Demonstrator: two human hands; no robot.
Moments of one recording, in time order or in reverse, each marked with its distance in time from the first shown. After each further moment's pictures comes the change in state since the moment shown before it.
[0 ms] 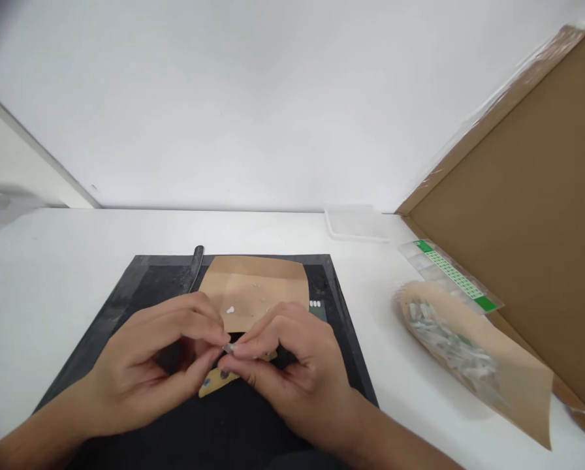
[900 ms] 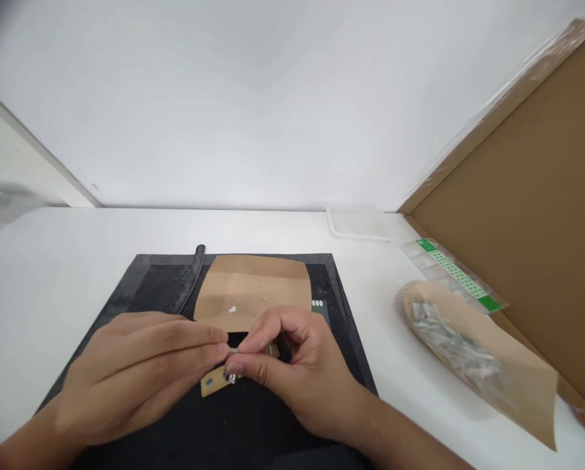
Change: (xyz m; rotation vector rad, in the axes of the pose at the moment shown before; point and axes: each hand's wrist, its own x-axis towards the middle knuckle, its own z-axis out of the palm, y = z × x) left_hand -0.003 0.004 -0.011 0.472 0.033 0.348; right_hand -0.003 0.004 0.003 0.602 -0.077 0.559
